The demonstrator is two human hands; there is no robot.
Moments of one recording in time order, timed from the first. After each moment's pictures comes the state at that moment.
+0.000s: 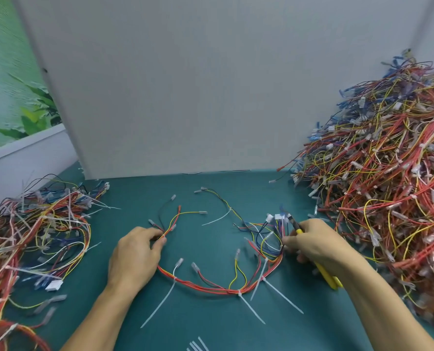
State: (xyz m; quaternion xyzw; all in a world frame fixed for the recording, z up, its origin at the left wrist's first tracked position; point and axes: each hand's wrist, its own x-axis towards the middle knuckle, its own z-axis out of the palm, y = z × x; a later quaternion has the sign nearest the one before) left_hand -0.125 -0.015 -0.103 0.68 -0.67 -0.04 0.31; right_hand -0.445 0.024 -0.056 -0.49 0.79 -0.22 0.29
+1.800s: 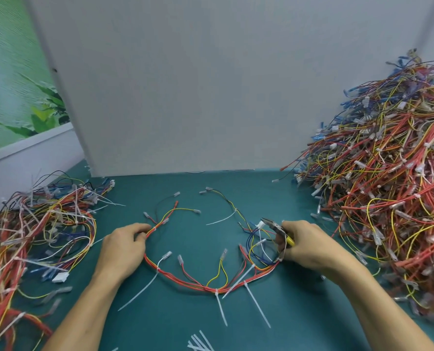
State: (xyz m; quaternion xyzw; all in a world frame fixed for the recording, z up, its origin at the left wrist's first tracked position) left_hand -0.101 -0.017 -0.099 0.72 -0.60 -0.13 0.34; right_hand -0.446 0.021 -0.073 -0.69 0.69 -0.16 0.17
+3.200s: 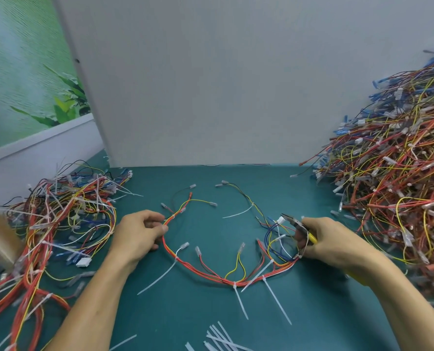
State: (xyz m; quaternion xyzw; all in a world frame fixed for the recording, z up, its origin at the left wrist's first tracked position) left_hand -0.090 -0.022 -0.095 0.67 -0.52 -0.32 0.43; right_hand -0.441 0.027 -0.060 -0.70 0.68 -0.13 0.18
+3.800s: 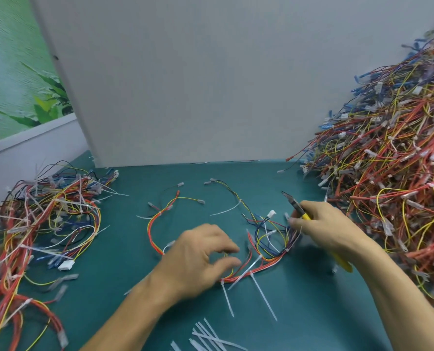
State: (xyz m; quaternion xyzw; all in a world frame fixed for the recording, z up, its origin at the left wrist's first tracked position) left_hand -0.186 0.040 -0.077 0.33 -0.87 -0.13 0.34; right_hand -0.454 0.027 -0.056 -0.64 0.70 -0.24 0.19
